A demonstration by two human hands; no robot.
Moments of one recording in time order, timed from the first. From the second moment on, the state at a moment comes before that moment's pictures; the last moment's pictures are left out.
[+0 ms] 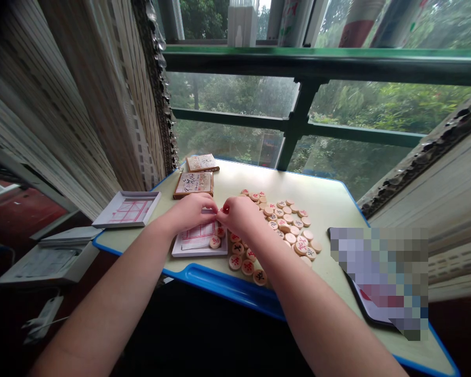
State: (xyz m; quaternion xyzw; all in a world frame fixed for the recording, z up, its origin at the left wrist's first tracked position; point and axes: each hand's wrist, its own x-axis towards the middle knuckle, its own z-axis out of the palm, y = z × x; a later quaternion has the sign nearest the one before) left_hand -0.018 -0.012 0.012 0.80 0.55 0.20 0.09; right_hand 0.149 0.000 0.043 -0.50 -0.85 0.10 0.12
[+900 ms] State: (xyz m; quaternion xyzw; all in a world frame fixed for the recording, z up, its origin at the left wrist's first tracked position) left_hand -0.026 -0.009 0.011 0.76 0.59 0.24 0.14; right_hand 0.146 0.000 0.025 -0.45 -0.88 0.01 0.13
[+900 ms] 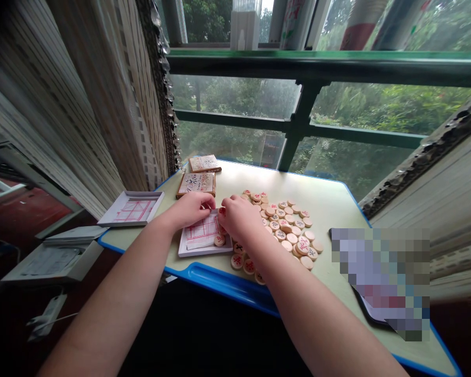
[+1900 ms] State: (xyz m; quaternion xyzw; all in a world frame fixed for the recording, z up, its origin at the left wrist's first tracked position) left_hand -0.019 -0.010 0.010 0.75 0.59 0.25 0.14; right_hand 0.283 -0.039 0.062 -0.45 -0.85 0.16 0.21
